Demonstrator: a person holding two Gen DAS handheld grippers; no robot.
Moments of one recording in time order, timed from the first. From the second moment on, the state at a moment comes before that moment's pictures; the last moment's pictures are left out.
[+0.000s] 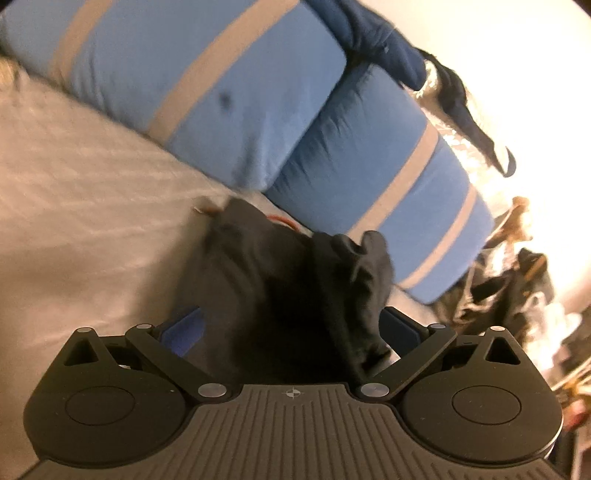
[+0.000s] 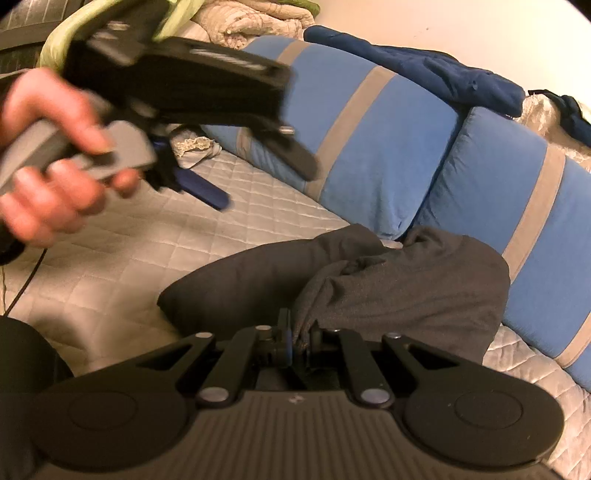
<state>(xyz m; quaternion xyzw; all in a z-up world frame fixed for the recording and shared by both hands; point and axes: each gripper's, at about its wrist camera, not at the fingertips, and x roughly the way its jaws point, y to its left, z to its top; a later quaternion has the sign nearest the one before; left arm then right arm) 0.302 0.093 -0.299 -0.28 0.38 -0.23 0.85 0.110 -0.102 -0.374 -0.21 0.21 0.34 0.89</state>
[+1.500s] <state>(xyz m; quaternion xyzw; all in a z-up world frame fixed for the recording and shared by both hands) 0.409 0.037 -0.271 -0.17 0.42 -0.30 0.84 0.090 -0.060 -0.346 -0.24 0.14 0.38 0.89</state>
